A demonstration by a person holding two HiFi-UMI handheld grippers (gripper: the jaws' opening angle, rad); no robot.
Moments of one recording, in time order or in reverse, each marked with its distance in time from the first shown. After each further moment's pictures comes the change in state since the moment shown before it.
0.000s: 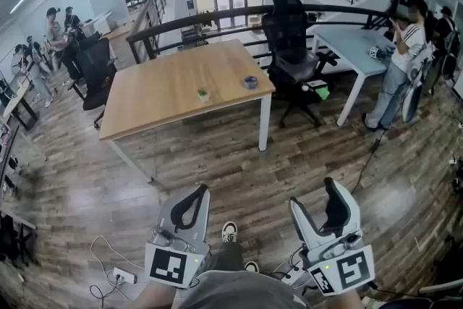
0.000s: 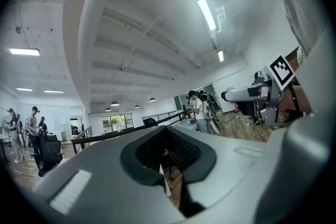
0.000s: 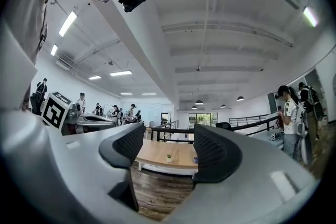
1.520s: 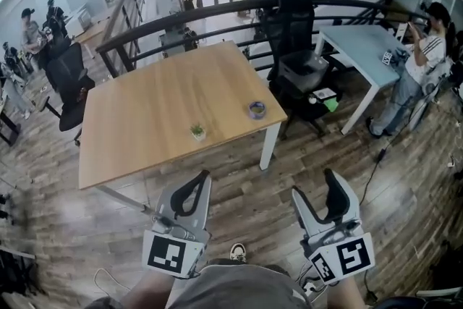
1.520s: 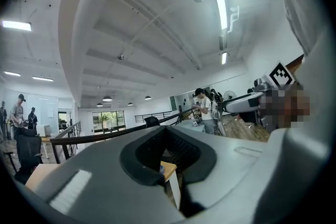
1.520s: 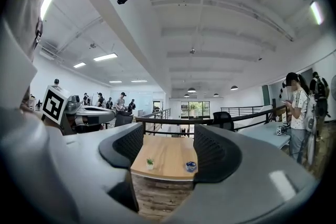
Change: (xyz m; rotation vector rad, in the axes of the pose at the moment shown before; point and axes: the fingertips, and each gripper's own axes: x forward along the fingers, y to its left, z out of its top) left arm 0.317 0.241 -0.043 -0.051 -0.001 -0.101; right arm 0.368 -0.115 -0.067 0.019 0.139 -0.091
